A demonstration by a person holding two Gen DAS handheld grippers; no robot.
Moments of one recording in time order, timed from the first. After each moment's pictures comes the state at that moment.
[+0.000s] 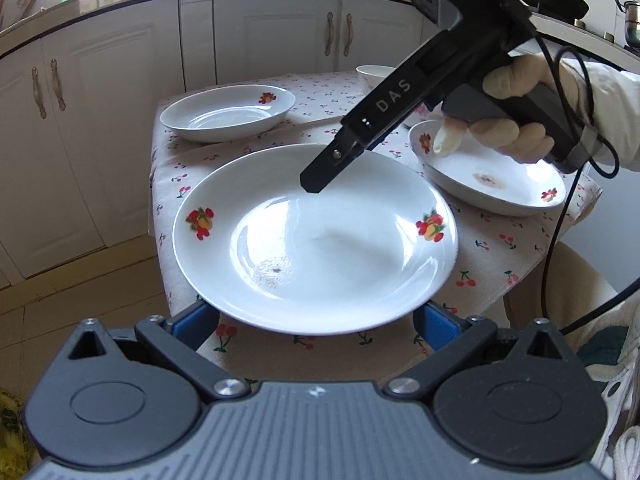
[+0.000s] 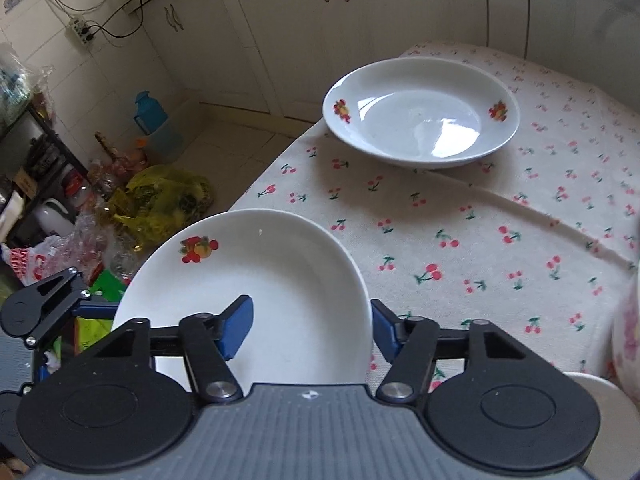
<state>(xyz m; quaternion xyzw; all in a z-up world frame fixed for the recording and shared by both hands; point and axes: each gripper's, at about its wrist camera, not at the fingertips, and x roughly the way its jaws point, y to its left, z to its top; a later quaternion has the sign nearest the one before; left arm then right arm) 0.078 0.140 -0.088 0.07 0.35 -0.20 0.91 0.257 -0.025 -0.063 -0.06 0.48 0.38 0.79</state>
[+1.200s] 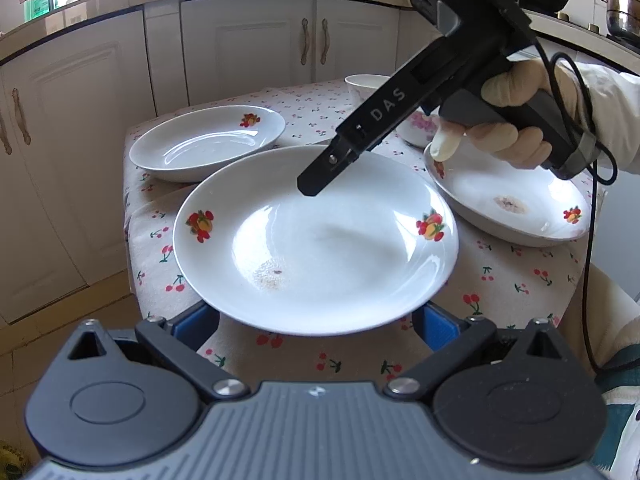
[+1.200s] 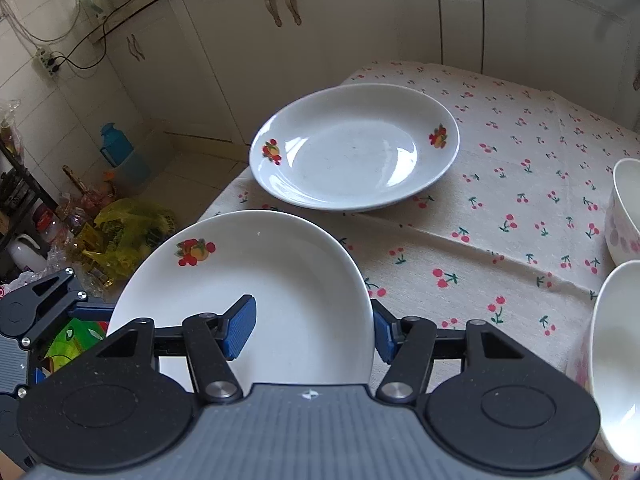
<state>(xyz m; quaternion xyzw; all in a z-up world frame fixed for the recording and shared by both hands) 0.137 0.138 -0.090 0.09 0.33 -0.25 0.91 0.297 -0.041 -0.062 -0.05 0.46 0.33 0.82</state>
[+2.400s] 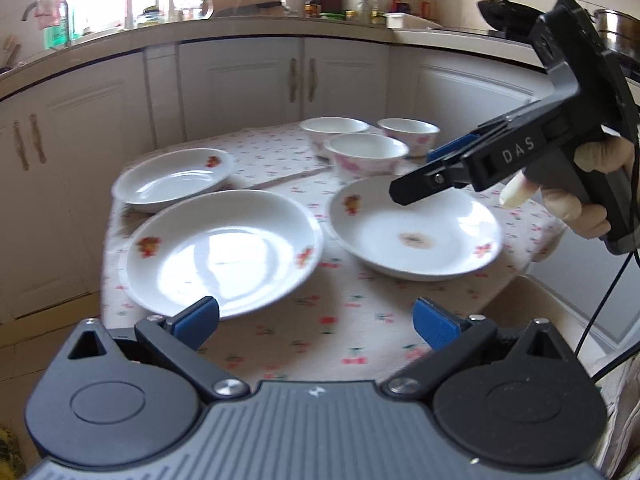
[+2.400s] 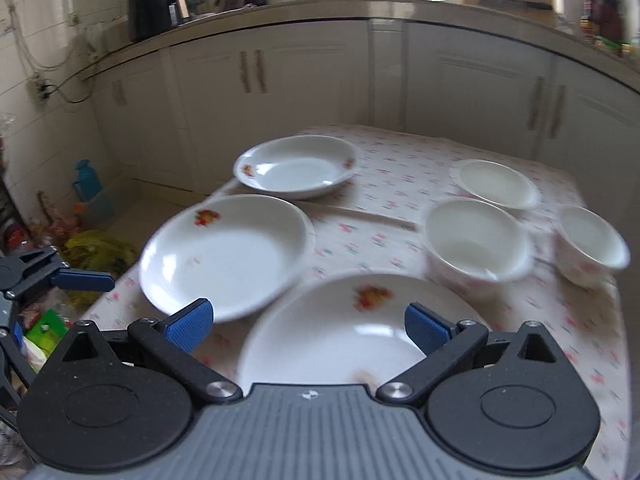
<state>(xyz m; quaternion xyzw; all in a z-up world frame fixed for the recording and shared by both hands) 0.053 0.070 -0.052 0.07 0.29 -0.23 0.93 0.149 -0.148 -0.016 -0.06 0.35 0.26 0.90</state>
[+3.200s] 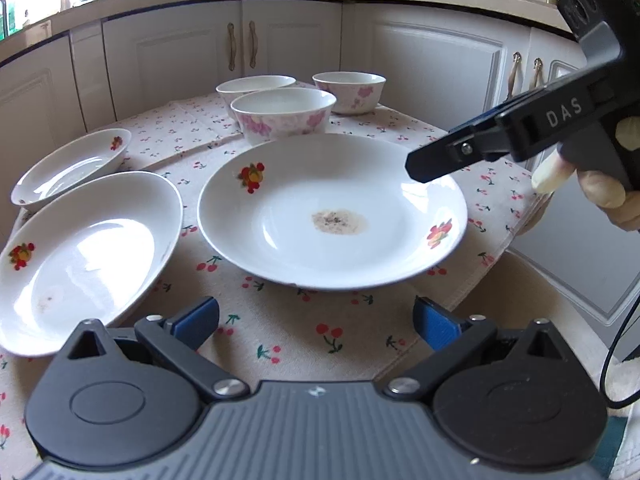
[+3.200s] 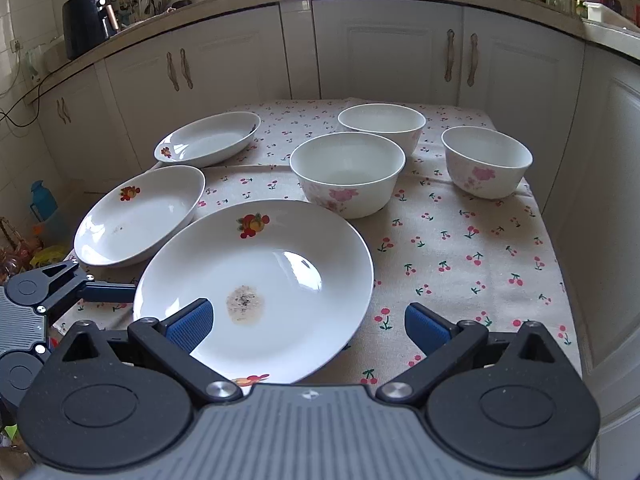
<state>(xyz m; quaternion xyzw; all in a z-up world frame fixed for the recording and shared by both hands) 0.086 -0.018 -0.099 0.10 0.33 -0.26 0.90 0.134 -0.234 -0.044 -0.02 0.37 0.19 0.91</state>
